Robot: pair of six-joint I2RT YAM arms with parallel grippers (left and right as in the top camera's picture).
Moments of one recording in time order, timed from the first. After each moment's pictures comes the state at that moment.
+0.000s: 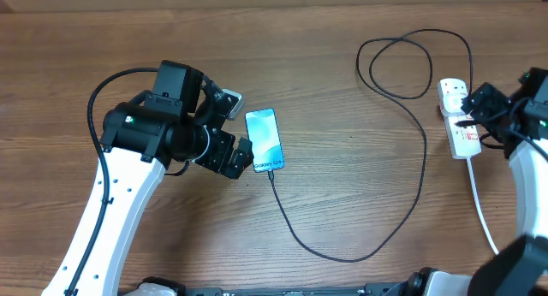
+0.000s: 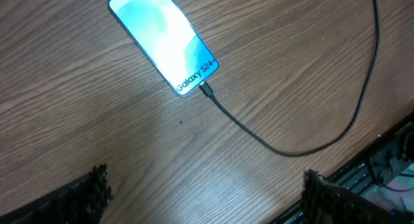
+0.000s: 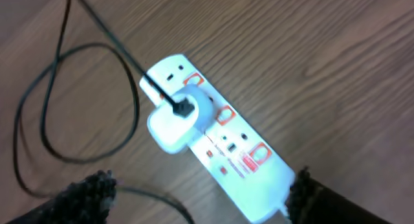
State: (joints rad) left arm -0.28 1.40 1.41 -1.25 0.32 0.12; right arm -0.42 1.51 1.13 -0.54 -0.01 0.33
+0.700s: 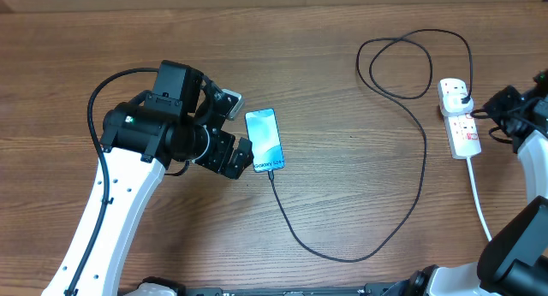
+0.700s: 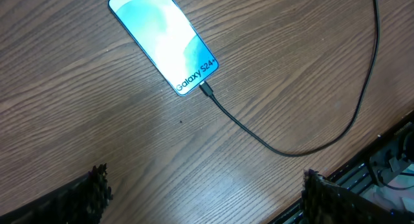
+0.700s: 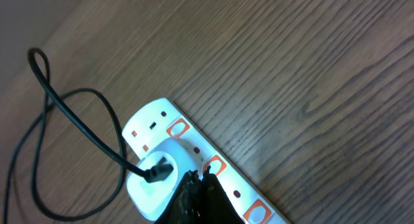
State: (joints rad) left arm -0.28 1.40 1.41 -1.25 0.32 0.11; right arm -0.52 1.64 1.13 -0.34 -0.10 0.37
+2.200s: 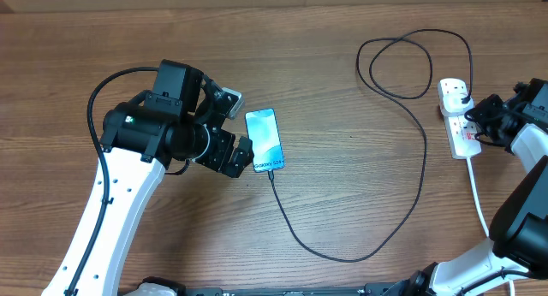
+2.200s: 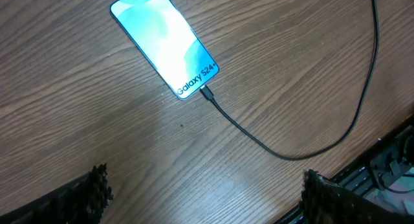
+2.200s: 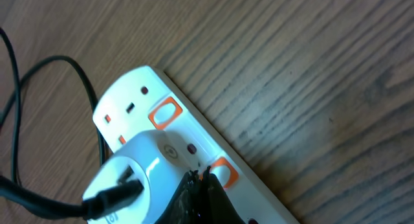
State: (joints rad) left arm -0.28 1.40 1.41 -1.24 0.32 0.11; right arm -0.54 1.86 1.13 -0.23 -0.25 0.38
